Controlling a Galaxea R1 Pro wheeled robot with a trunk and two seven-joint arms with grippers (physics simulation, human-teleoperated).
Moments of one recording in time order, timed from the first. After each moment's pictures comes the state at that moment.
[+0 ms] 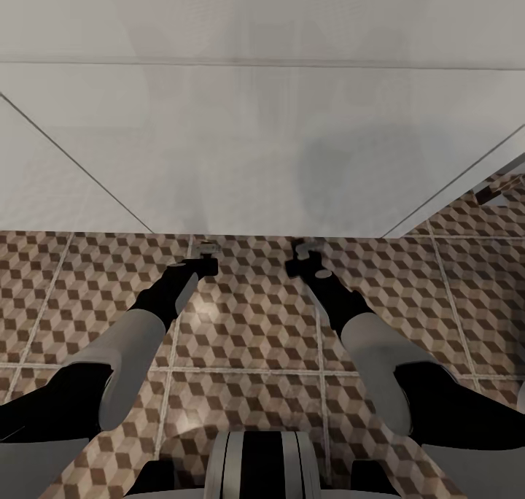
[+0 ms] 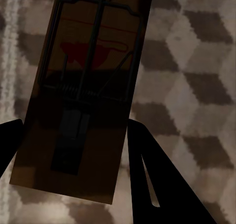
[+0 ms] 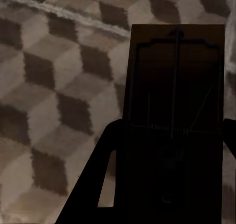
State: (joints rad) left arm -1.15 -0.09 -0.01 -0.47 0.03 0.32 0.04; right arm -1.15 0.17 0.05 -0.39 0.27 0.07 0.03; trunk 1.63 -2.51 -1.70
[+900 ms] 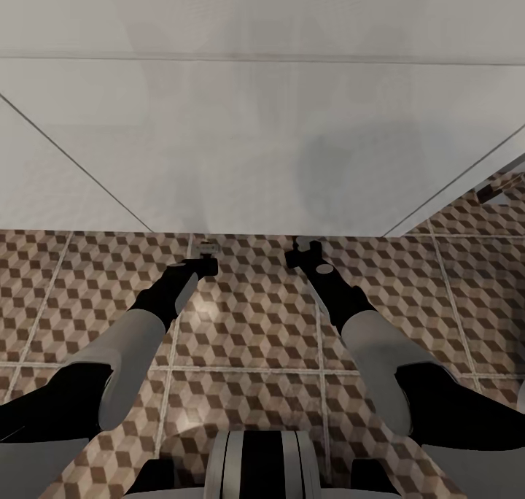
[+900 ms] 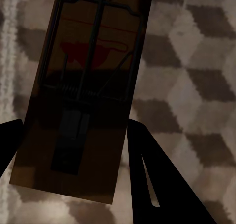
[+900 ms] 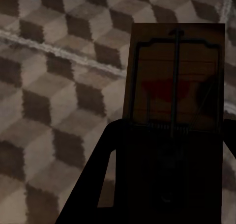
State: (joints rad) left arm -1.15 -0.09 -0.01 -0.47 0.03 0.32 0.04; right arm -1.15 0.17 0.05 -0.45 0.27 0.03 0.02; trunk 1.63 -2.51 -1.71
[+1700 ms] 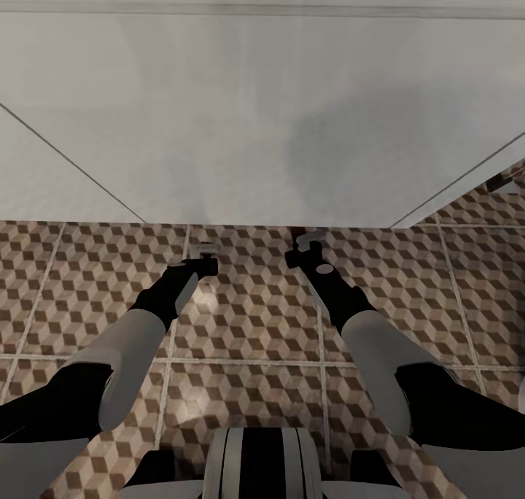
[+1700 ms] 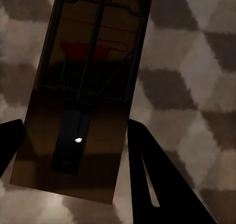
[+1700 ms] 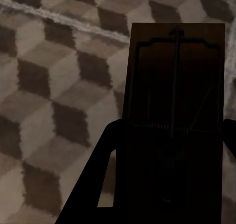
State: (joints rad) left arm -1.15 -0.09 -0.01 -0.47 0.03 0.32 0.04; right arm -1.15 0.17 0.05 -0.45 0.27 0.03 0.02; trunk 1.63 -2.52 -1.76
